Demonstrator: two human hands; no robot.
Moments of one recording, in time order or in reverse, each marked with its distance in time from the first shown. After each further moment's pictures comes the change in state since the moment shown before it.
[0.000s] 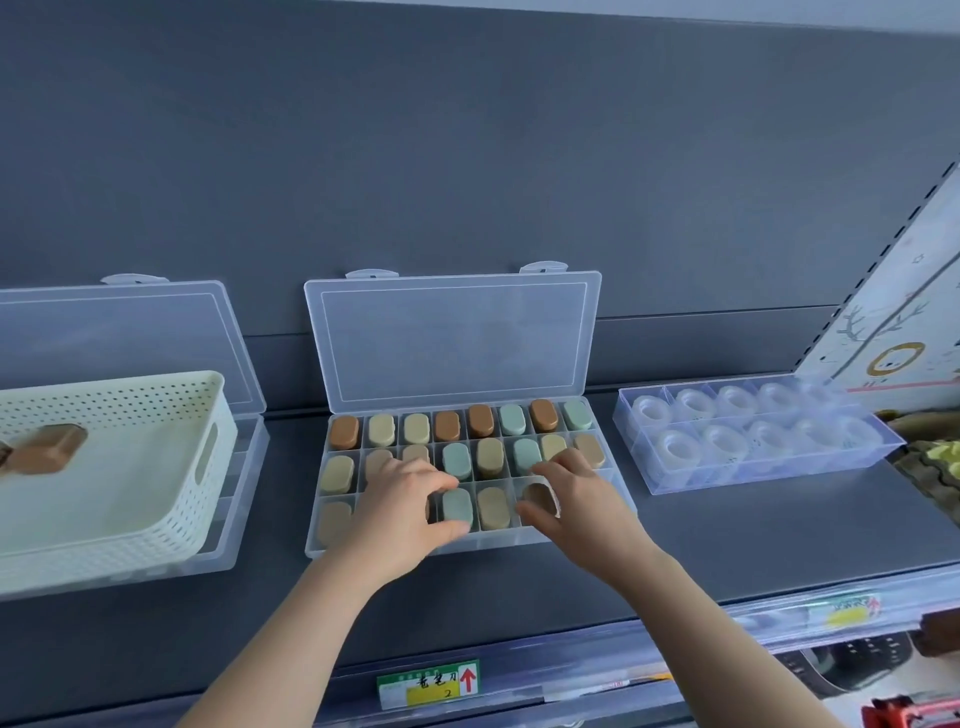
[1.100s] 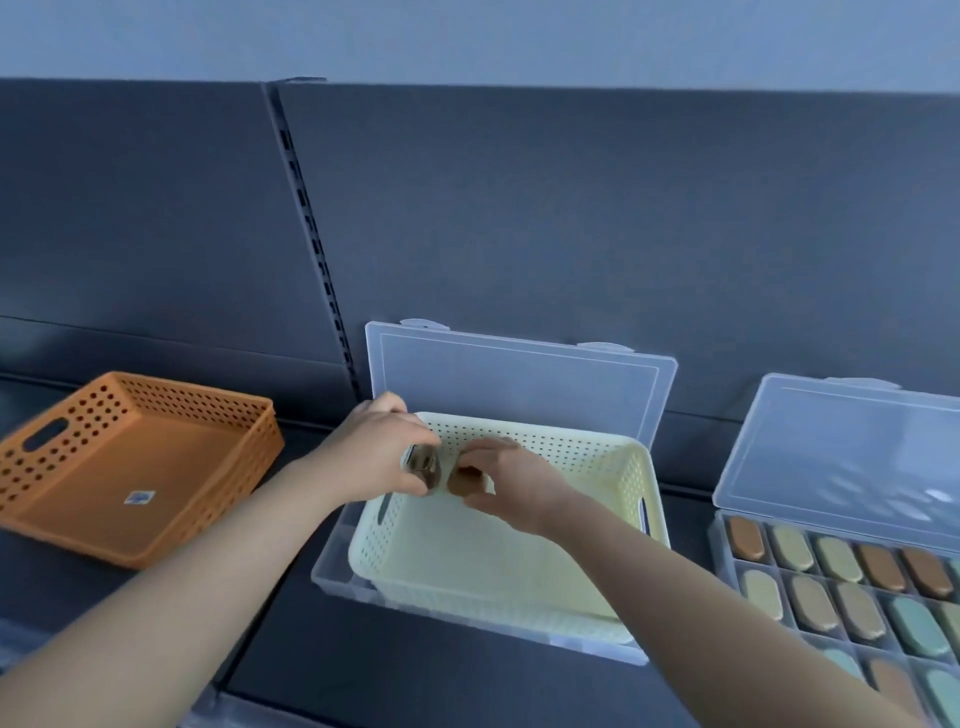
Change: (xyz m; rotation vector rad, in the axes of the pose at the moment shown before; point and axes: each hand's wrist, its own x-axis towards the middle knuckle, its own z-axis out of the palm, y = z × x) left_hand -0.072 -0.351 -0.273 0.384 -0.019 -0.144; right_hand 0.176 -0.417 0.149 0.012 -0.362 -0.565
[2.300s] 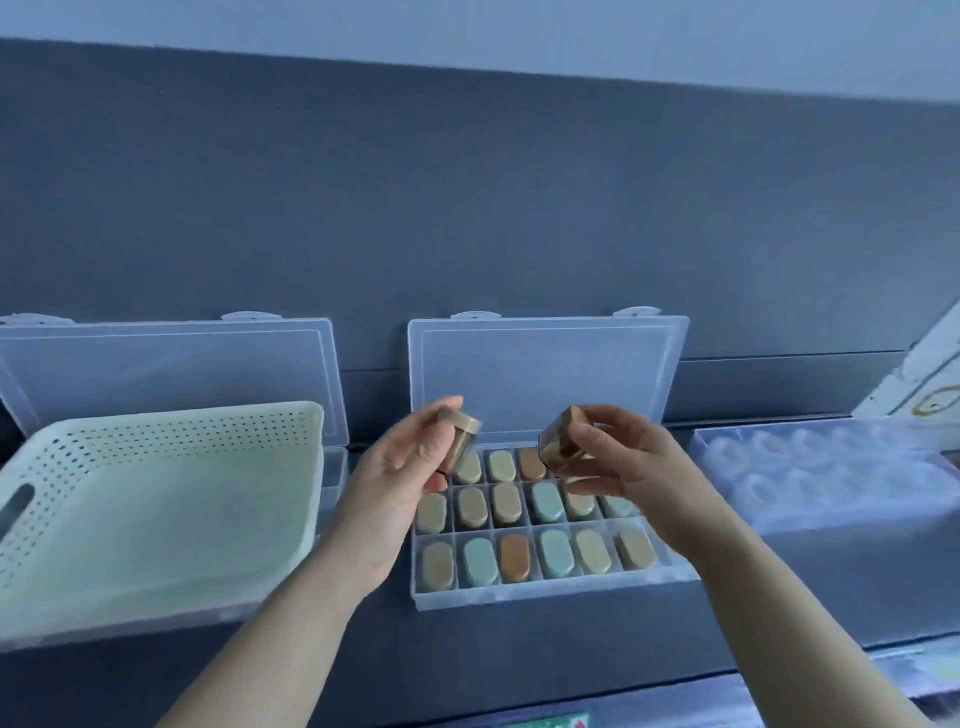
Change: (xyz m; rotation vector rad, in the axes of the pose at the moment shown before) left_hand 0.009 0.354 0.042 -1.663 0.059 0.042; right_hand -0.340 0.165 -0.122 1.060 0.617 0.503
